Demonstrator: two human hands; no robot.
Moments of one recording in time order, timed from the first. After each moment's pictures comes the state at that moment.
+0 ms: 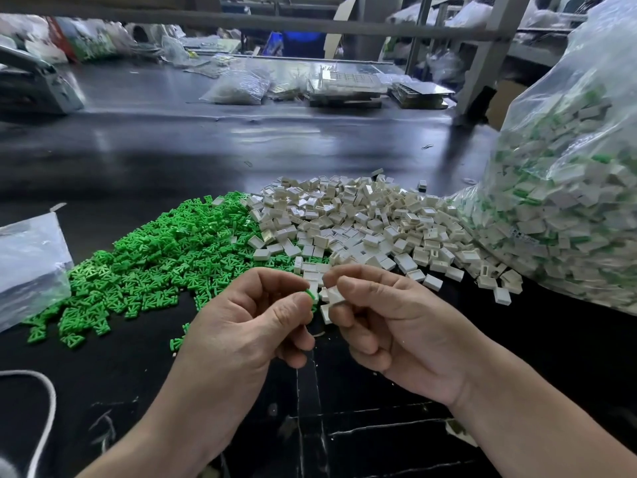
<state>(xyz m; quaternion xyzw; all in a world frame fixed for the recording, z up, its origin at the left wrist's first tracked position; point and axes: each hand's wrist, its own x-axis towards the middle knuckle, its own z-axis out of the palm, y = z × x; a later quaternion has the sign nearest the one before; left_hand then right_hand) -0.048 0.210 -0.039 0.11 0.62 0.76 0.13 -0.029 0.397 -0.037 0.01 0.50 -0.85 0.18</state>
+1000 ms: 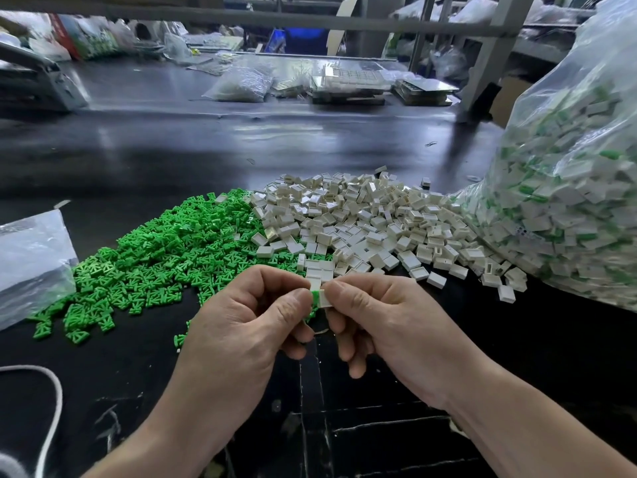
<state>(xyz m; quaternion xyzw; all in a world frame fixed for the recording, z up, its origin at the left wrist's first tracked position) -0.047 0.208 -0.043 0.13 0.69 0.71 0.07 -0.022 0.384 -0.034 -0.02 0.71 -0.70 0.08</state>
